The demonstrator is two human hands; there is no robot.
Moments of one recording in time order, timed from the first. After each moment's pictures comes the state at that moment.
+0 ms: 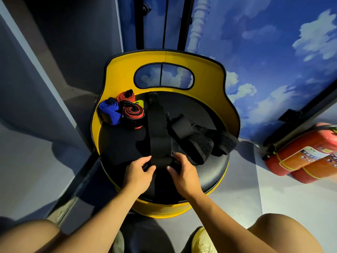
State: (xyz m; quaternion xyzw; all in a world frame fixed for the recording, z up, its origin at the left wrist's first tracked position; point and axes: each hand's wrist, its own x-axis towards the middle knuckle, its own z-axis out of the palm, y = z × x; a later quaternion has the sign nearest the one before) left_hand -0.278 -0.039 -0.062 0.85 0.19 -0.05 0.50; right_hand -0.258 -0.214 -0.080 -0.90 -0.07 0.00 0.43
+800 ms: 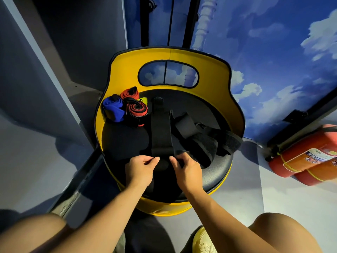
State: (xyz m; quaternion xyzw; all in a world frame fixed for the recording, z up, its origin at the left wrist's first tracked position) left_hand -0.275 -0.047 -0.052 0.83 0.28 0.02 0.49; right_hand -0.255 -0.199 -0.070 -0.93 0.03 -0.02 0.37
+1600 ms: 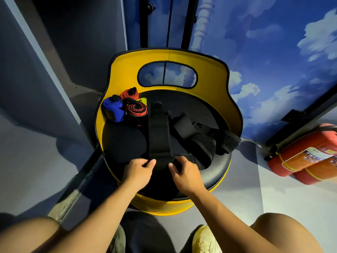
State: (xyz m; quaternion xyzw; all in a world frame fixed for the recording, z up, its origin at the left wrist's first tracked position) left_hand -0.284 -0.034 -0.045 0.88 0.23 -0.09 0.42; right_hand -0.267 -0.206 -0.054 -0.94 -0.03 0.07 0.34
